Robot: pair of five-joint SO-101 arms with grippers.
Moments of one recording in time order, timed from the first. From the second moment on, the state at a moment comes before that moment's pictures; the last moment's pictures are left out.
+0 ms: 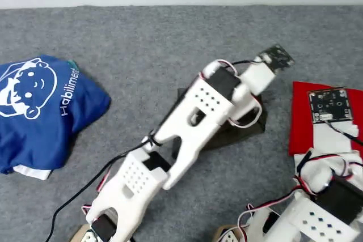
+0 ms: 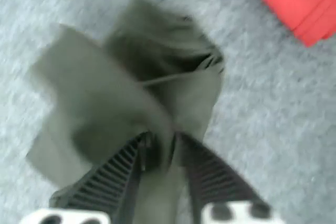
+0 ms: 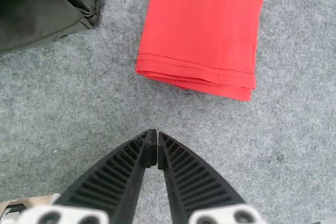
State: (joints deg) left arm 42.2 46.5 -62.5 99.4 -1.7; right arm 33.1 -60.1 28.1 96.7 36.9
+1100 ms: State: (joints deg) left arm 30.9 46.2 -39.2 99.2 -8.7; right arm 33.1 -60.1 28.1 96.7 36.9
